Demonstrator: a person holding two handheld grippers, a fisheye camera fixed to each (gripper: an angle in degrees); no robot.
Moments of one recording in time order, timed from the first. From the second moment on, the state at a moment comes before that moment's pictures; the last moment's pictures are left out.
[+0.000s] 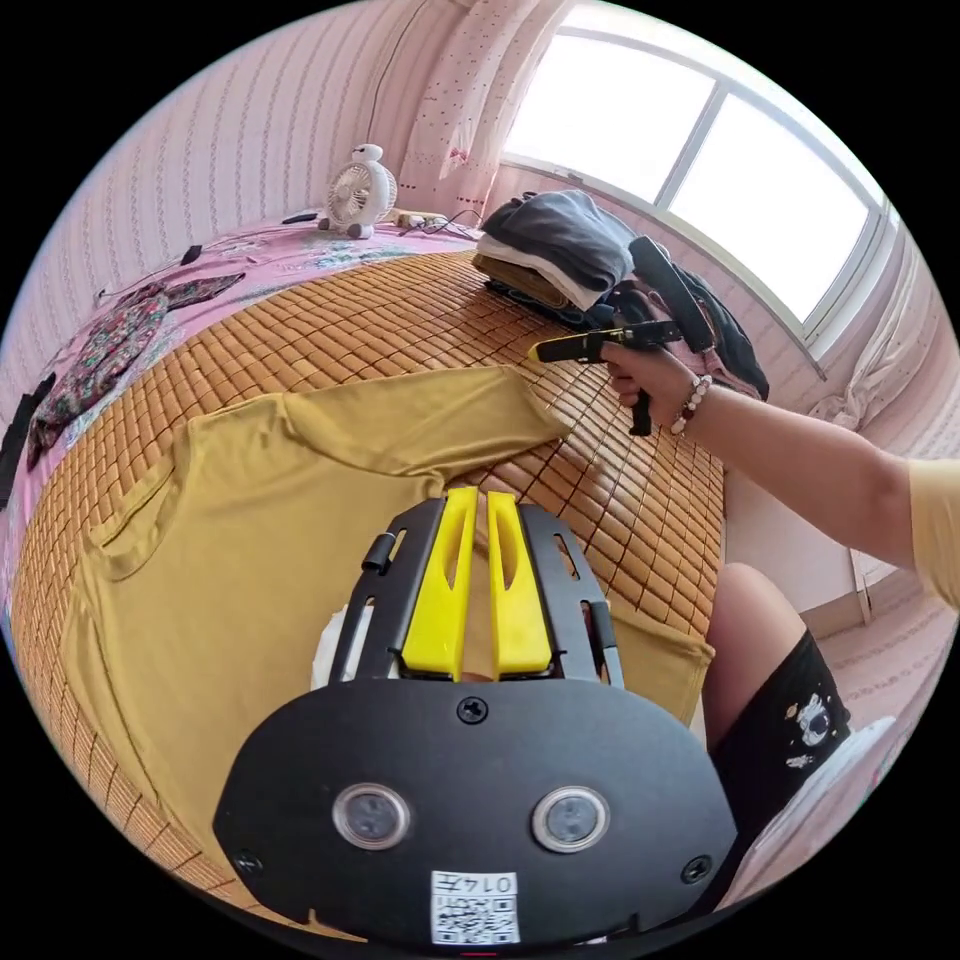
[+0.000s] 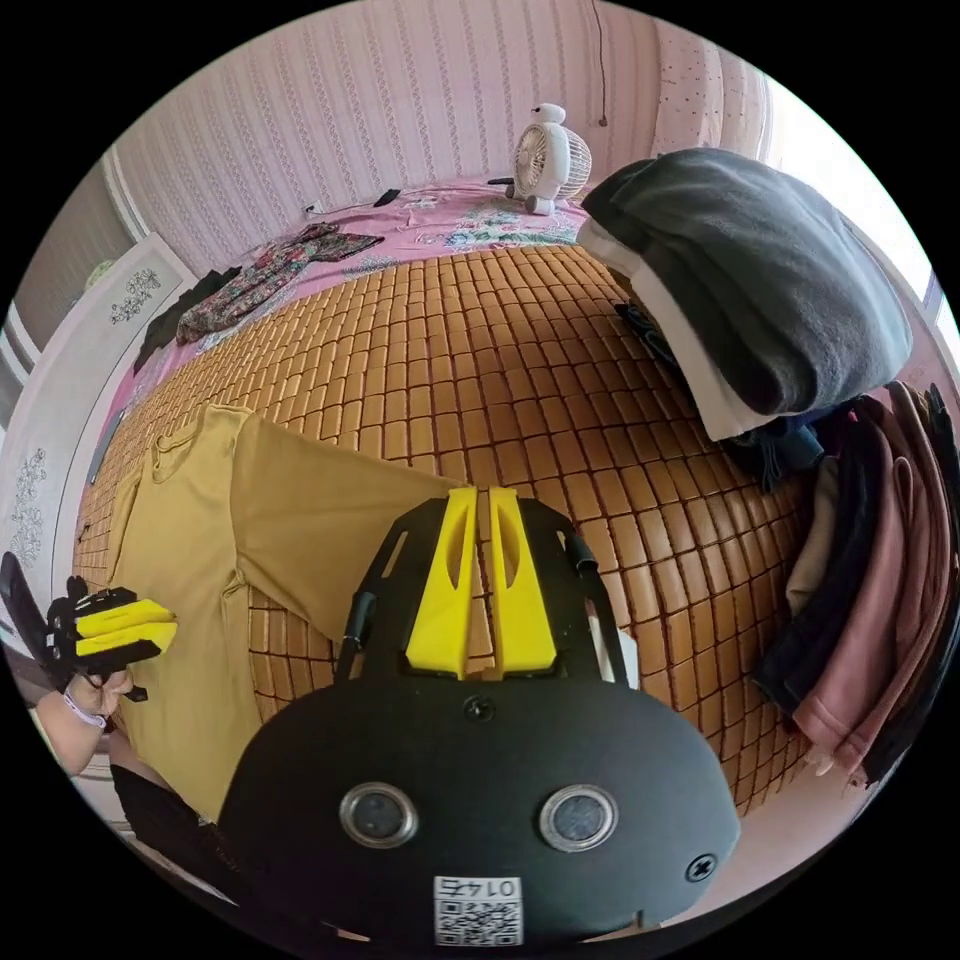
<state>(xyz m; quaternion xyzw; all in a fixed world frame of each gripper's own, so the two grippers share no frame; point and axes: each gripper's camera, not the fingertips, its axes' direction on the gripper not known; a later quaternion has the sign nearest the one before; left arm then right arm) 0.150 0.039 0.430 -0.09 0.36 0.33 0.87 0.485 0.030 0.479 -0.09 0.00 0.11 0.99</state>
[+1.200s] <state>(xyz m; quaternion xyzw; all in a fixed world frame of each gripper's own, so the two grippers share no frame) -0.223 0.026 0.477 -0.06 0.20 0.06 0.98 -0.054 -0.186 0.541 -0.08 -0.30 -0.31 0.90</state>
